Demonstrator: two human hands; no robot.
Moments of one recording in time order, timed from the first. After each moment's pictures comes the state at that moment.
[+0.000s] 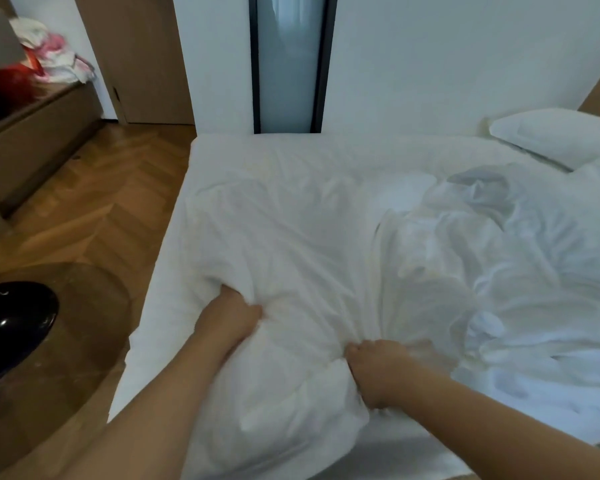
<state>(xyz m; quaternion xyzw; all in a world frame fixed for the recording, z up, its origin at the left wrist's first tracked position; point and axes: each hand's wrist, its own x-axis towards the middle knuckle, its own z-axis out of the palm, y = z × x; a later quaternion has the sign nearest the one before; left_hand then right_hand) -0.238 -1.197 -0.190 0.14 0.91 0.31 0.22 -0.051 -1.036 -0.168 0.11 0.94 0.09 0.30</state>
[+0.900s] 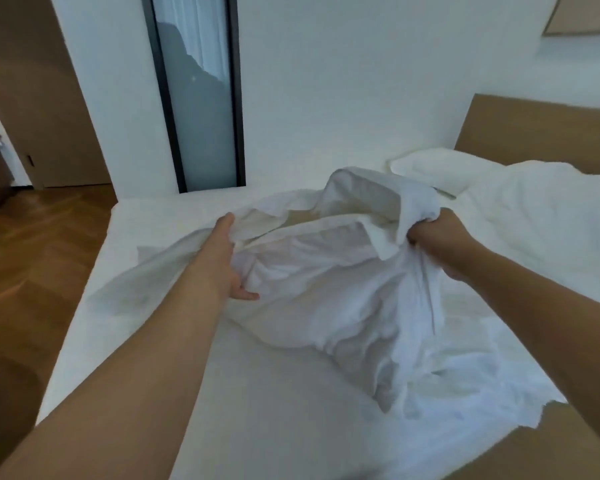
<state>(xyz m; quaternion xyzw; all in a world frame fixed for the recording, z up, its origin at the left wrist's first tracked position) -0.214 -1.023 0.002 -0.07 0.57 0.68 0.45 0.027 -0.839 0.051 0.36 0.77 -0.44 -0.30</state>
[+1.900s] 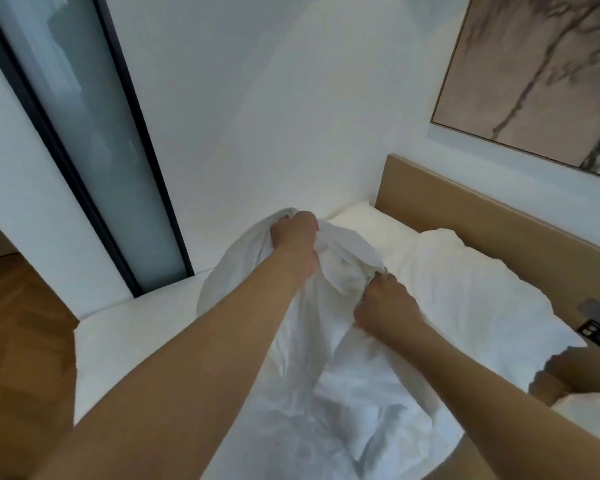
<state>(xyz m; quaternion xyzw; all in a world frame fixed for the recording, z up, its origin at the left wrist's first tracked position) -0.078 -0.734 0.646 0.03 0.60 0.69 0.41 0.065 -0.710 0.576 0.54 0.83 -0.14 -0.04</state>
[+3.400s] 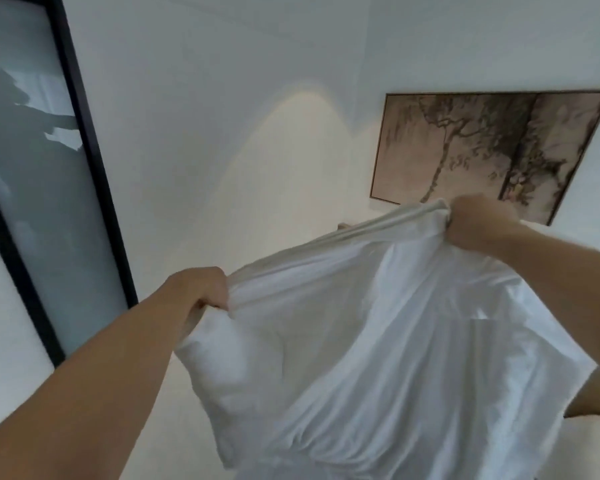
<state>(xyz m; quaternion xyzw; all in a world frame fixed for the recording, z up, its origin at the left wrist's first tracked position) -0.326 -0.753 0.679 0.56 0.82 -0.03 0.16 0.089 -0.631 0.785 0.61 0.75 0.21 -0.14</state>
